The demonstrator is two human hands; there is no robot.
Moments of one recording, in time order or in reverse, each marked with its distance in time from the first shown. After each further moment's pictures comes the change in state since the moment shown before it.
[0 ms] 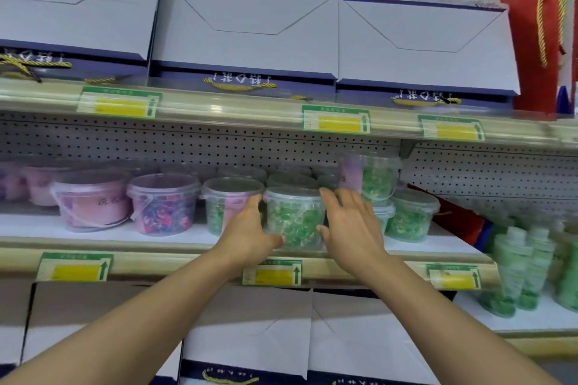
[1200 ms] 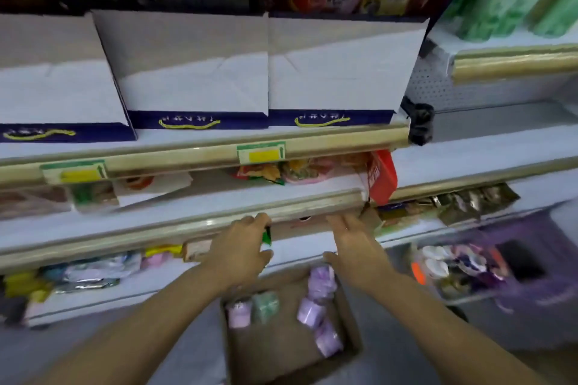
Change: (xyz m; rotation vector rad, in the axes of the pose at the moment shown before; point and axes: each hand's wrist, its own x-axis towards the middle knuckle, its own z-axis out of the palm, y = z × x) left_hand -0.244 -0.211 0.205 0.519 -0.666 -0.040; right_hand -0.372 0.022 0.182 0.199 -0.808 0.260
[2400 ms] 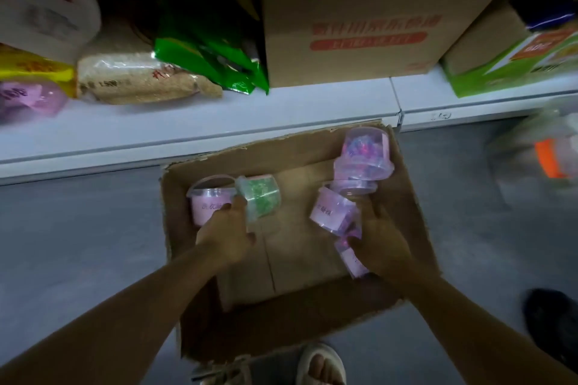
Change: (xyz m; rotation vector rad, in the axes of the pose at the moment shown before) left_hand 0.124 -0.202 0.549 -0.129 -0.283 -0.369; right_hand 0.092 0.175 0.546 0.206 -0.273 0.279
